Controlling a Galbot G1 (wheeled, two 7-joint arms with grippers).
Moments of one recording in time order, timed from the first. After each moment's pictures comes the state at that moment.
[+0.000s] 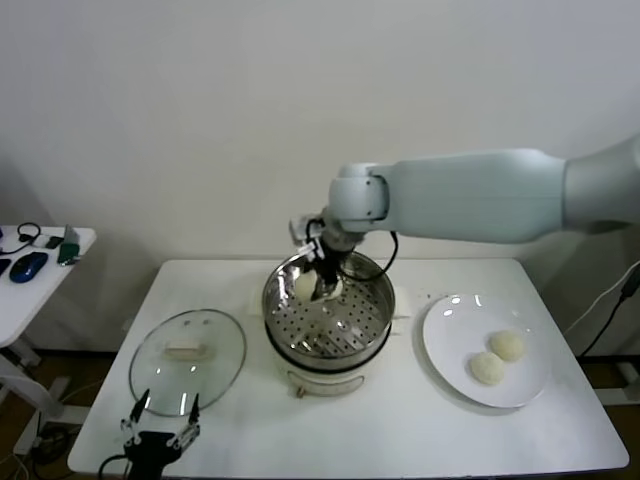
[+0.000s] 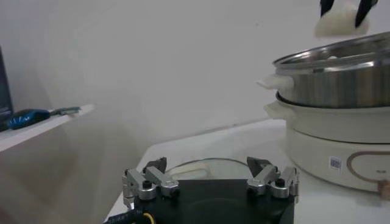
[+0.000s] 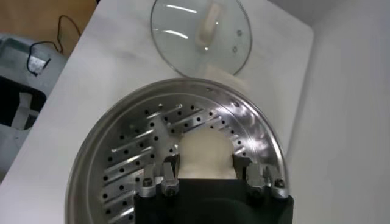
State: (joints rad) left arm 1.86 -1.51 -0.72 -2.05 0.06 -0.12 0.04; right arm 0.83 1.30 -1.65 1.45 0.83 -0.45 -0.68
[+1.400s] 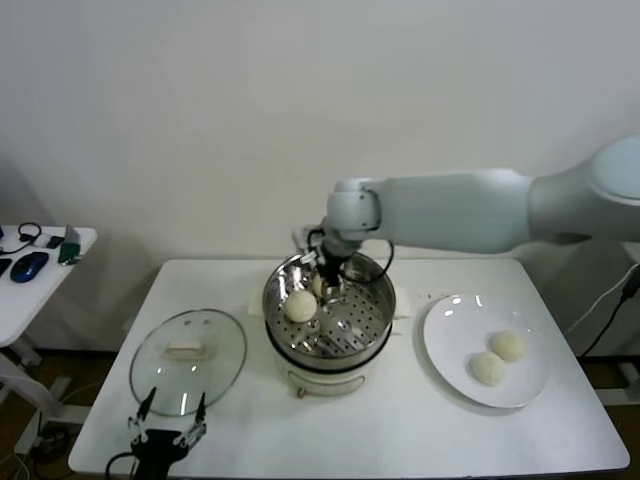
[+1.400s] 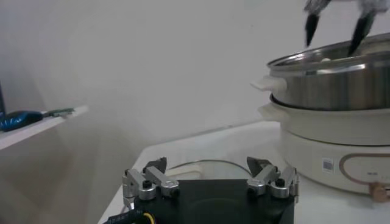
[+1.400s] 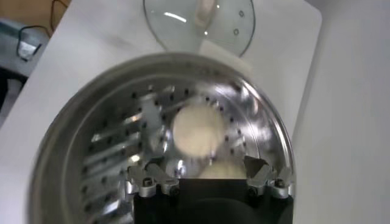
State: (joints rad) left arm 1.85 -1.51 -0.70 -2.05 0.08 -0.11 0.04; right arm 0.91 1.16 -1.71 1.43 0.78 -0.34 -0.82
